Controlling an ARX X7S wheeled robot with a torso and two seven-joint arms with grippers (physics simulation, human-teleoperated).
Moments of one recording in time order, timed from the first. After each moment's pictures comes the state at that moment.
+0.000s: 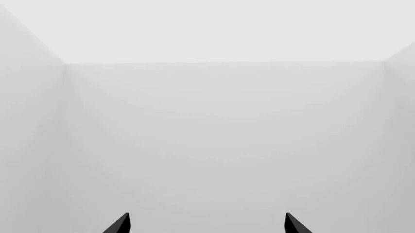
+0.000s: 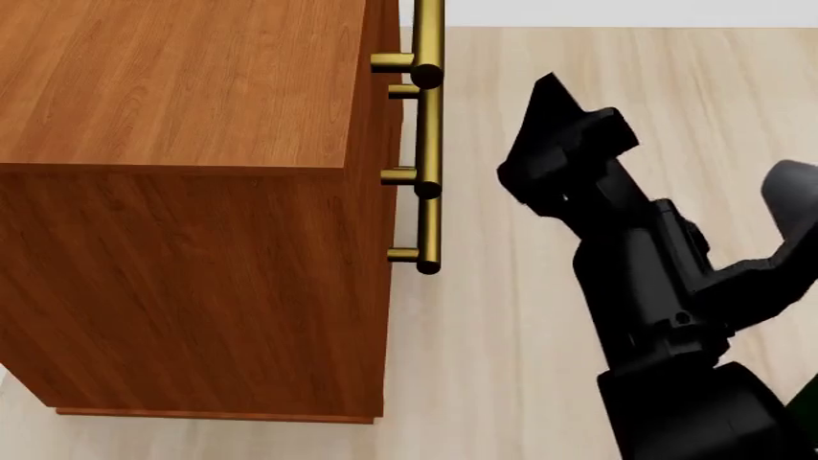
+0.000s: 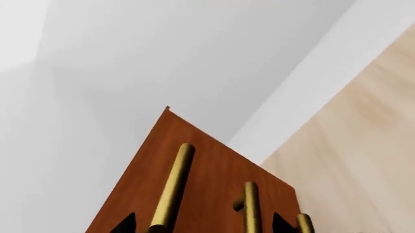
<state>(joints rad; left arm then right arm) -0.99 -0.39 0.16 0.65 -0.51 -0.66 -0.38 0.64 0.13 0.28 -0.29 1.36 0.71 0.47</state>
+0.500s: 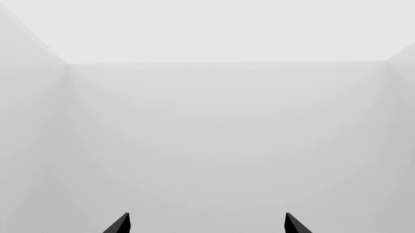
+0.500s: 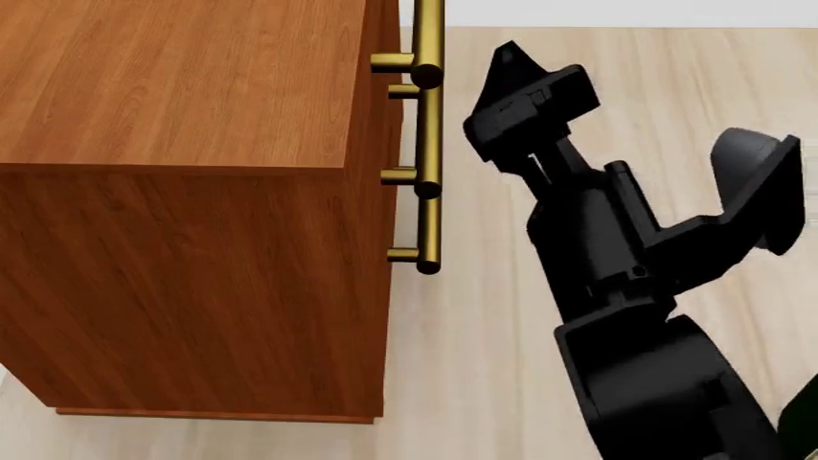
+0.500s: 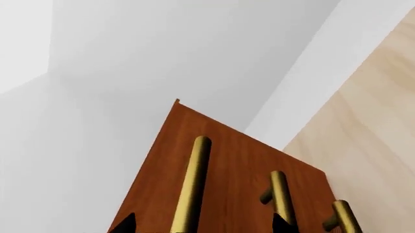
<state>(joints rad) -0.99 -0.40 0.15 0.65 -0.52 -0.65 -0.38 0.72 0.07 0.23 -0.18 1.40 0.66 0.50</state>
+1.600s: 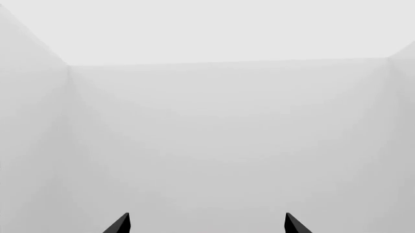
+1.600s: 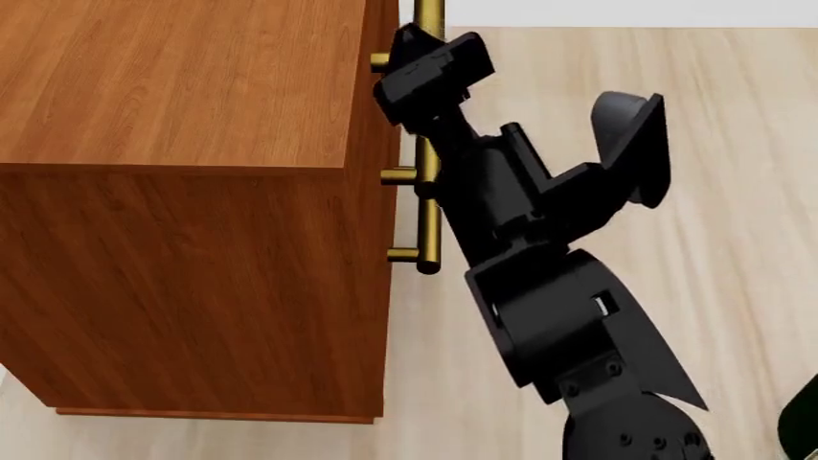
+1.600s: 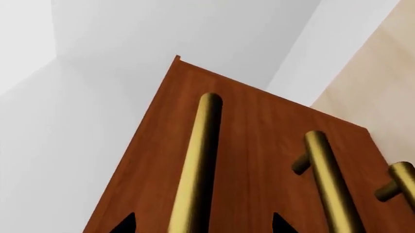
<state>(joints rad) -0.99 -0.43 0.15 0.65 -0.53 -0.65 -0.39 0.85 0.03 0.03 0.11 1.45 0.51 0.41</state>
